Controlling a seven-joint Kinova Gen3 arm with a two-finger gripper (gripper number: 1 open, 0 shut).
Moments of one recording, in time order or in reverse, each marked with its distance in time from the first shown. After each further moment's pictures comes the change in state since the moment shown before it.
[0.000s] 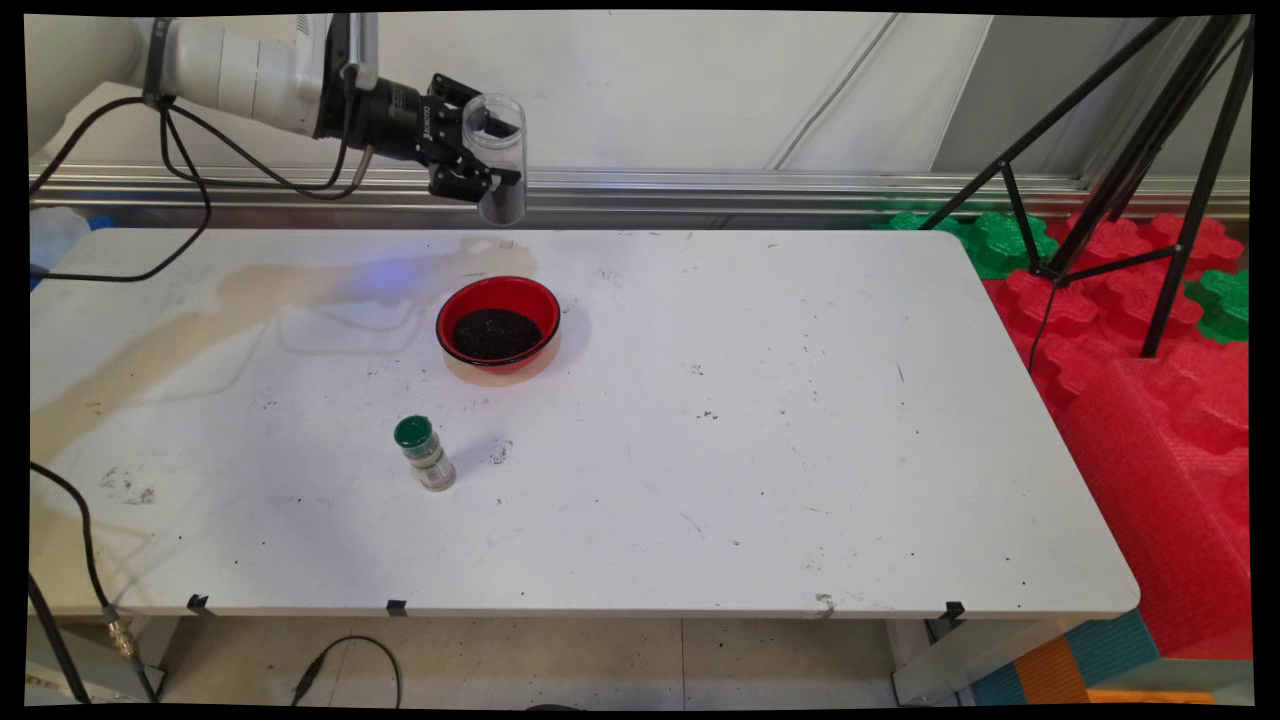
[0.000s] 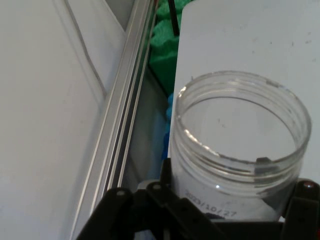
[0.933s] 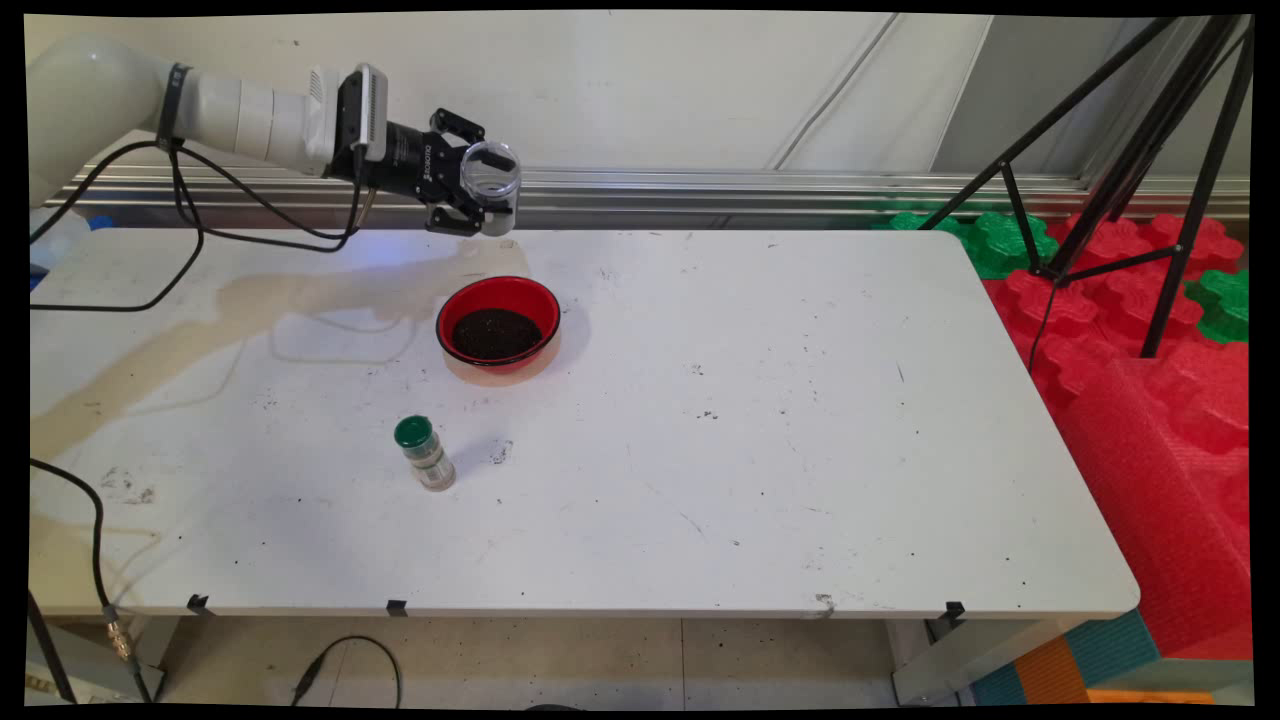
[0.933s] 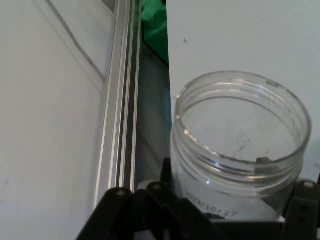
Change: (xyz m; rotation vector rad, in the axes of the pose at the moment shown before) arm -0.038 0.018 0.014 0.020 -0.049 0.225
